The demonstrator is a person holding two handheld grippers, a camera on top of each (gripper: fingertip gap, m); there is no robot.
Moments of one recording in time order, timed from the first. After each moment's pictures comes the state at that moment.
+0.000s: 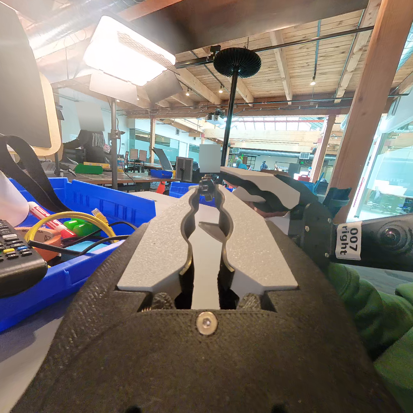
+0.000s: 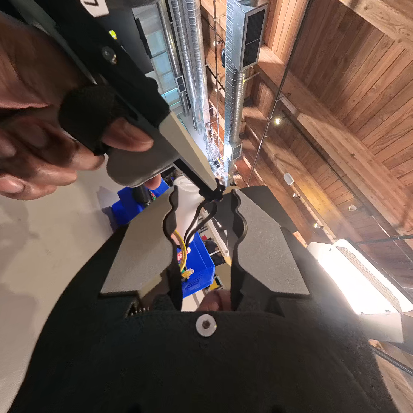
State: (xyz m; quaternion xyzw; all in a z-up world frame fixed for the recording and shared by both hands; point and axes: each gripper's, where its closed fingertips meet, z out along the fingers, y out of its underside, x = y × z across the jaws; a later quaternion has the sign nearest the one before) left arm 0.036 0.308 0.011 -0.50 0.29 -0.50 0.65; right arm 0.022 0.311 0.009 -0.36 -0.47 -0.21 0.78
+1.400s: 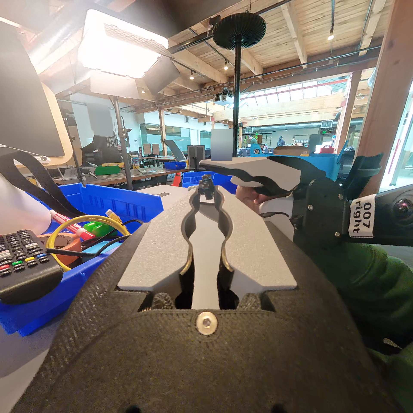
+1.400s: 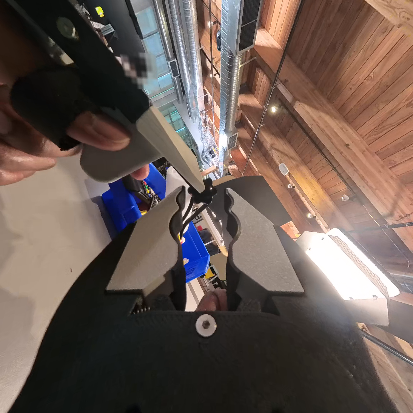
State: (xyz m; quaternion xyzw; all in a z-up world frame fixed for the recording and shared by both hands) left arm 0.045 0.304 0.003 -0.51 0.34 -0.43 0.67; right arm 0.034 0.321 0.011 -0.37 -0.46 -0.23 0.77
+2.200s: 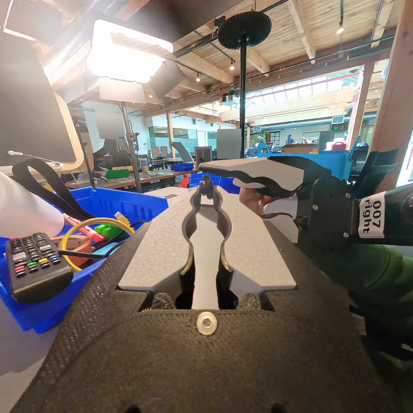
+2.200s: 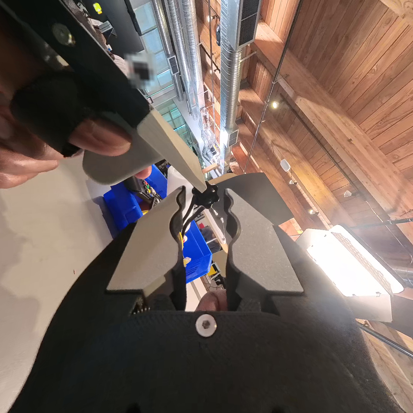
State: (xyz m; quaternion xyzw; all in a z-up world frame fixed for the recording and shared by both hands) left arm 0.044 0.306 0.005 -0.51 0.34 -0.41 0.68; right arm 0.032 0.323 0.009 -0.38 -0.46 -0.23 0.77
